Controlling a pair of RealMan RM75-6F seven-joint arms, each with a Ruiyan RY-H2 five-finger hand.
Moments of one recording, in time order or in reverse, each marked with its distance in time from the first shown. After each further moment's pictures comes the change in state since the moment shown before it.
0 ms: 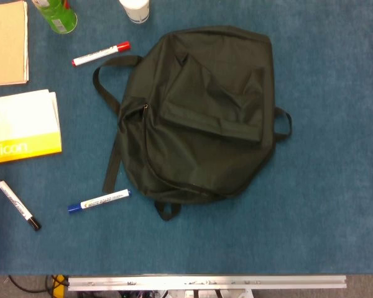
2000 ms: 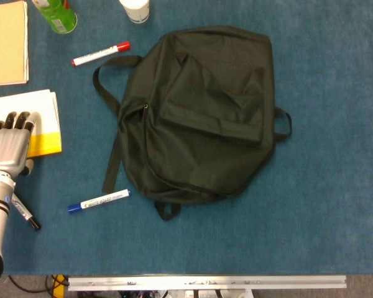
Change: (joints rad) left arm -0.326 -0.300 -0.022 0.219 -0.559 -0.525 0.465; right arm -0.011 0.042 0.026 -0.026 0.029 0.084 0.094
